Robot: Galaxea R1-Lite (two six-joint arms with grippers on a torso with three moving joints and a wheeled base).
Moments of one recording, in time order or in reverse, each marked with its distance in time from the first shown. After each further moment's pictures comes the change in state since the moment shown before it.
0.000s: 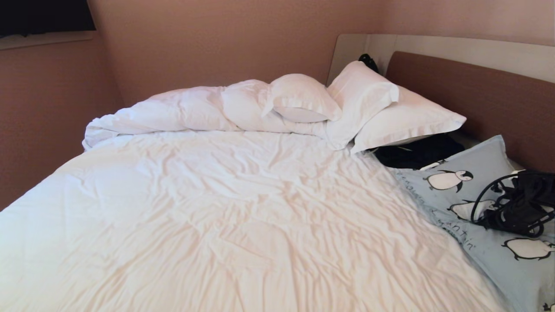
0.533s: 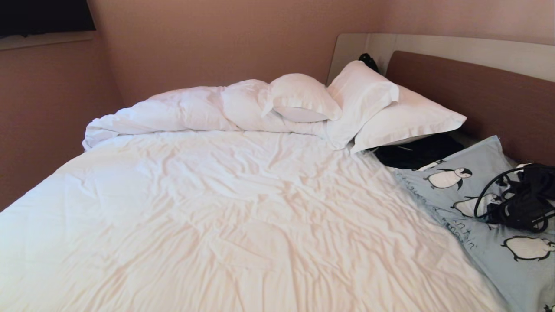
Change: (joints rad) left arm 0.000 0.000 0.000 0.000 0.001 0.000; right arm 0.000 -0.077 0.008 0.007 0.028 0.023
